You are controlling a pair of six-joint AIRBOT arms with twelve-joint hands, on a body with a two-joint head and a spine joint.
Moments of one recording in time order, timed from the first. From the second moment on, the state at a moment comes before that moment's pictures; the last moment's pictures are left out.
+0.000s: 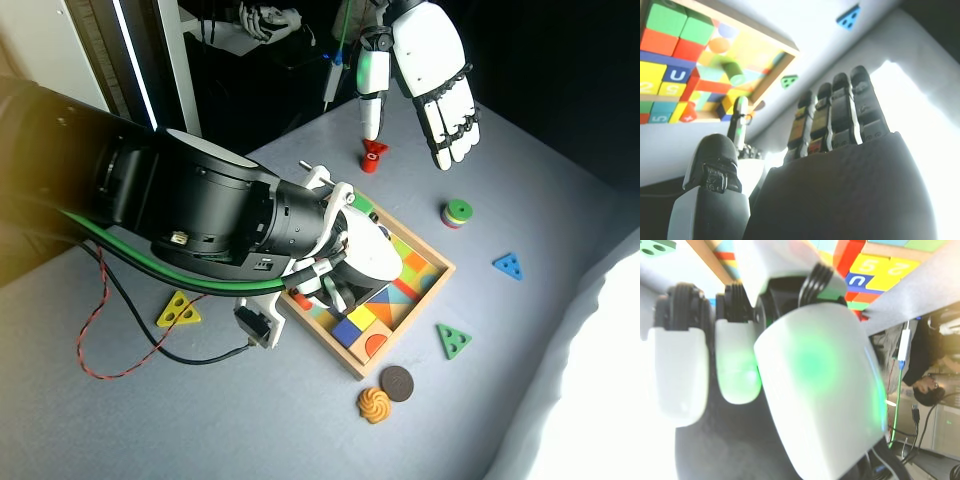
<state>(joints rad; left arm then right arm) -0.23 -0.84 0.51 -2.13 -1.20 2.98 0.02 -1.31 1.38 -2.16 0.43 0.80</state>
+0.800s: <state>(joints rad) -0.21 -0.84 0.51 -2.09 -1.20 2.98 -0.01 -1.35 1.41 -2.16 0.39 0.79</state>
